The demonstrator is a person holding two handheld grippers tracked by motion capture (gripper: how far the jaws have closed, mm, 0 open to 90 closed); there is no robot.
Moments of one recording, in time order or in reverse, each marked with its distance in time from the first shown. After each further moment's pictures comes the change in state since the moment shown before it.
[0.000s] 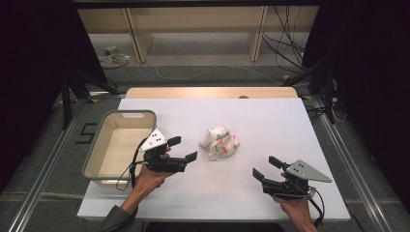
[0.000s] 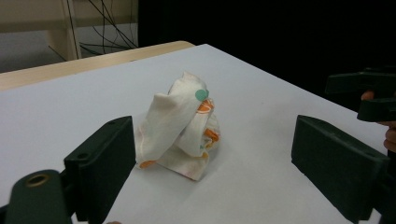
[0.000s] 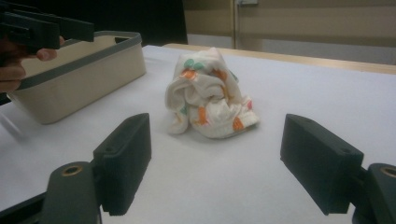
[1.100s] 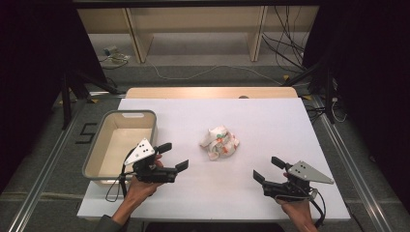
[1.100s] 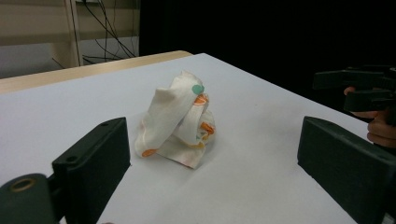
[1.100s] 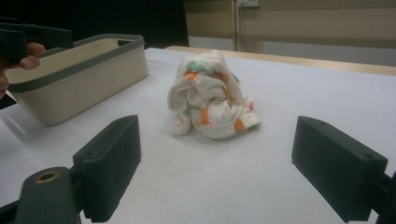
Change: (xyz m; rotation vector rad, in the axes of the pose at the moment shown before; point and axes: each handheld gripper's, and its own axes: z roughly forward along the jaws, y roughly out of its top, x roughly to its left) left arm -0.003 -0.018 -0.029 -0.052 -0.006 0.003; right arm 0.001 -0.001 -0.004 -0.011 0.008 0.005
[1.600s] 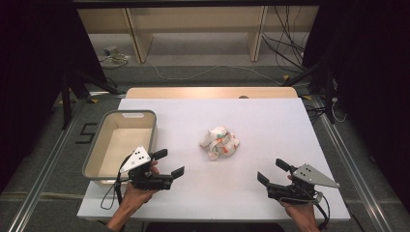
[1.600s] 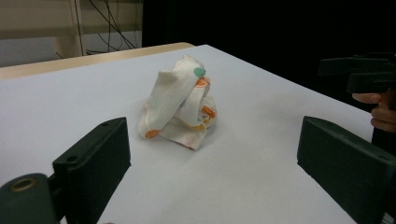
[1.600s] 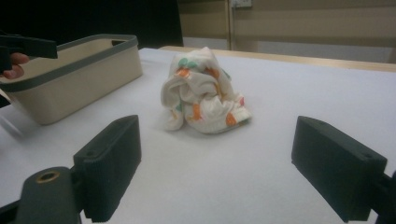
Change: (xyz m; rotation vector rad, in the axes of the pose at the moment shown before) left arm -0.001 -0.016 -0.015 0.019 0.004 -0.033; right arm -0.003 -0.005 -0.010 -0.002 -0.024 0.008
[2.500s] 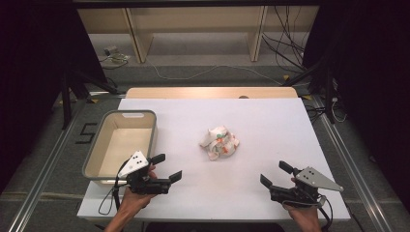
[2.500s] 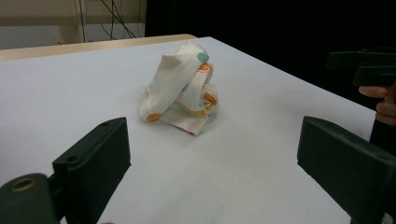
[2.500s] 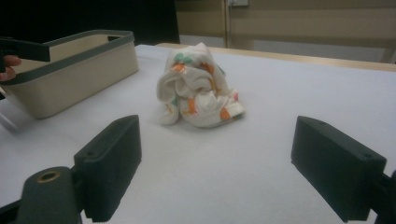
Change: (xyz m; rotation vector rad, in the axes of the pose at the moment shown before) left arm 0.000 -0.008 -0.005 0.014 0.024 -0.002; right arm -0.002 -0.003 -0.008 0.005 -0.016 -0.014
